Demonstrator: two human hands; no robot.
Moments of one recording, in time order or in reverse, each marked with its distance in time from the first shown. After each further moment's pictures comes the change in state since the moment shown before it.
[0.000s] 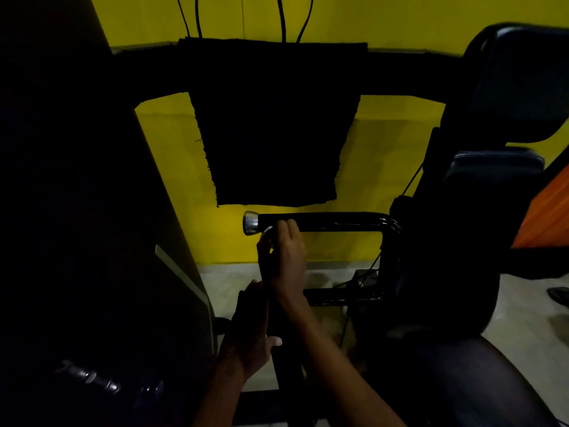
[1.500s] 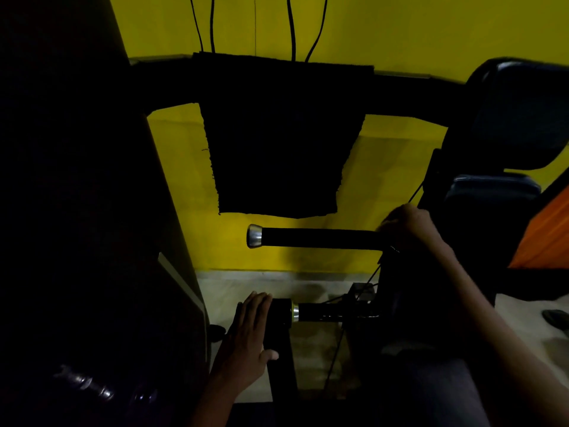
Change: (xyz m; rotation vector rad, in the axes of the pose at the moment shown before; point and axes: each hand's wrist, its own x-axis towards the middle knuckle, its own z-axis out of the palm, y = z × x) left_hand 0.005 0.008 -0.019 0.037 0.012 0.107; right_hand 0.142 0.119 -0.154 -0.527 -0.569 0.453
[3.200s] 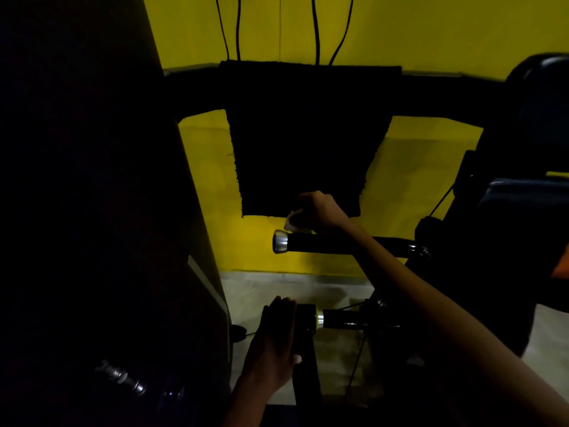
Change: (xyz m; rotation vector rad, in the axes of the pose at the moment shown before) left_hand 0.013 0.005 0.035 0.126 0.227 0.348; right_hand 0.014 -0.153 0.091 0.252 -0.145 -0.645
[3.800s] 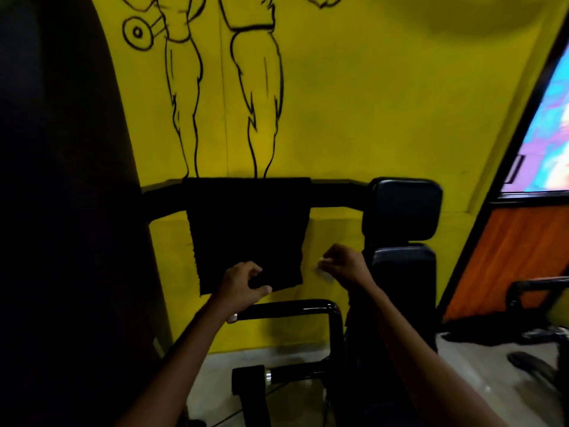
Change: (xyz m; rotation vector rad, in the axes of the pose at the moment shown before) left_hand 0.171 0.031 -0.268 -0.495 -0.016 -0.321; right_hand -0.146 -0.017 -0.180 0.126 0.390 0.258
